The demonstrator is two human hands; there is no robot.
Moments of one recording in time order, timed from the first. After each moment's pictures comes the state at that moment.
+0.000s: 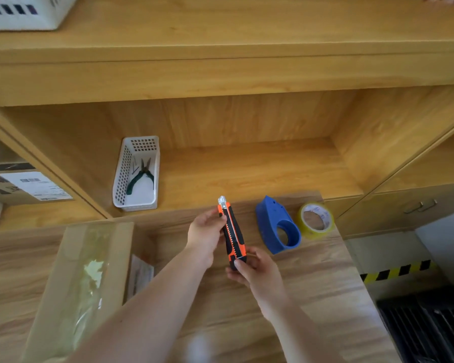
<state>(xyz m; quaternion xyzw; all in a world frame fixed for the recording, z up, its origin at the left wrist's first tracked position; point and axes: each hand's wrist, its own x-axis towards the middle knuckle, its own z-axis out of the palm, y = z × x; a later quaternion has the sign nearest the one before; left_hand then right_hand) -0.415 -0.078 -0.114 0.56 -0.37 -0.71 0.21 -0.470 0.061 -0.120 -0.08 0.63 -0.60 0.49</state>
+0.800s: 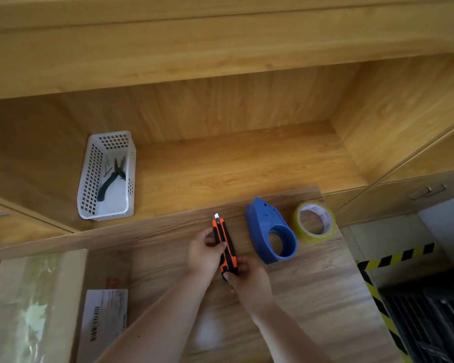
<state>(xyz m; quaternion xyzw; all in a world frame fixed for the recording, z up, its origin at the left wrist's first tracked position) -0.455 -0.077 -0.198 0.62 -0.53 -0.56 0.14 -0.509 0.037 -0.200 -0.12 0.78 -0.43 0.44</state>
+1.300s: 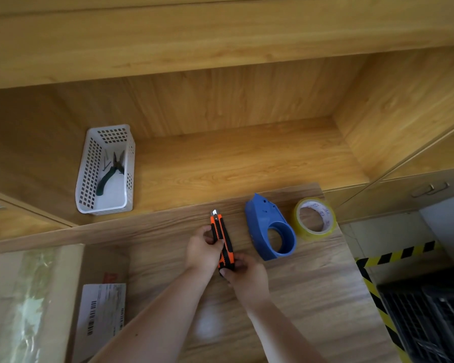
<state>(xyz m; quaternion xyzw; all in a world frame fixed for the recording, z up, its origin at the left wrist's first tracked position) -0.456 -0.074 -0.197 0.62 -0.59 -0.51 0.09 -0.508 0.033 -0.202 -0.15 0.80 -0.41 0.41</state>
